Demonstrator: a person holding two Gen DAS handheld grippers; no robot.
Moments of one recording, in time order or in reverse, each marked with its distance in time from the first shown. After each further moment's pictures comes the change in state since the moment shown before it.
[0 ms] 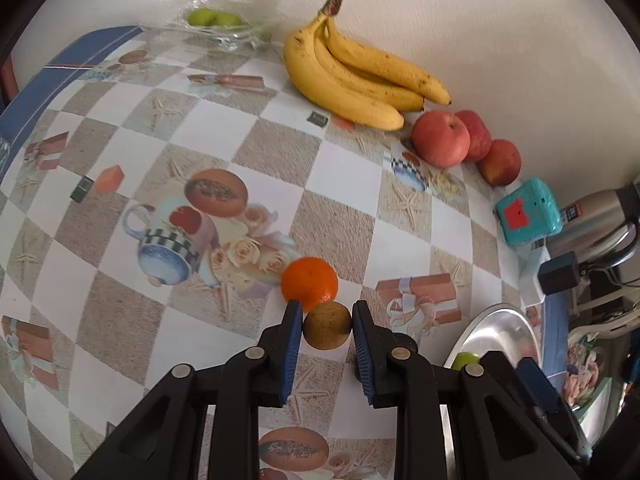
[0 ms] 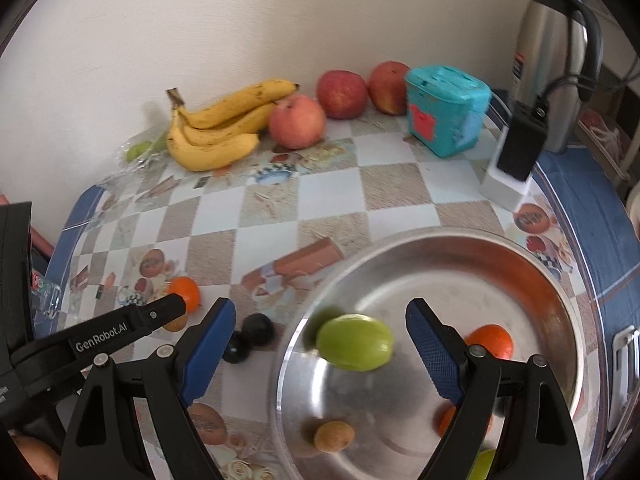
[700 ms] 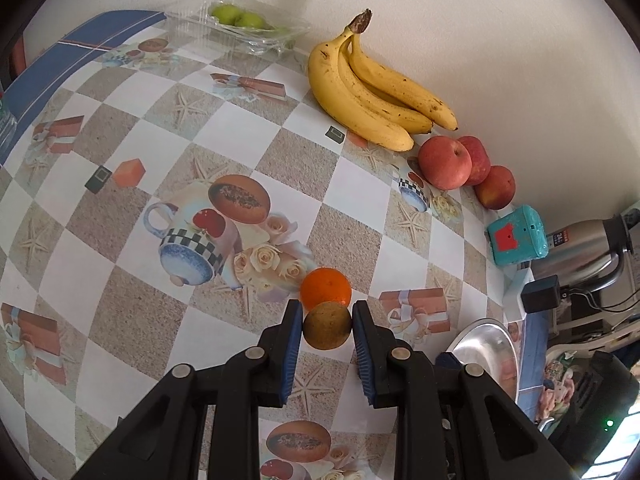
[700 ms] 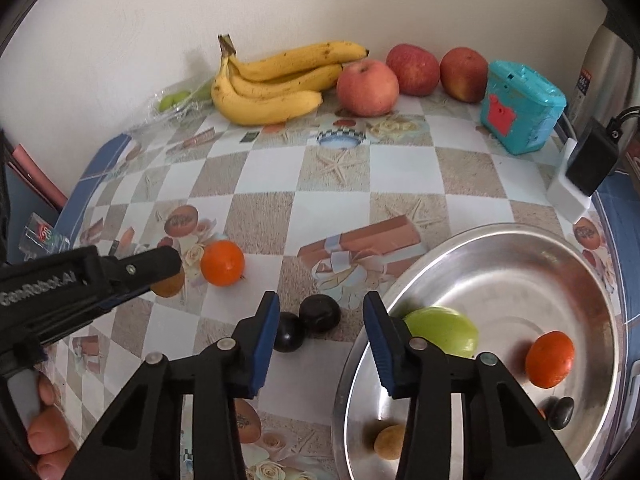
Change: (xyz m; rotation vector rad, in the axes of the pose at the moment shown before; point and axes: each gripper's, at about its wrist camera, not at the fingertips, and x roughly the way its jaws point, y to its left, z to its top) left arm -0.014 0.022 0.007 -0.077 0.003 -0.056; right arm 0.033 0.044 -0.010 -0.130 0.102 0.054
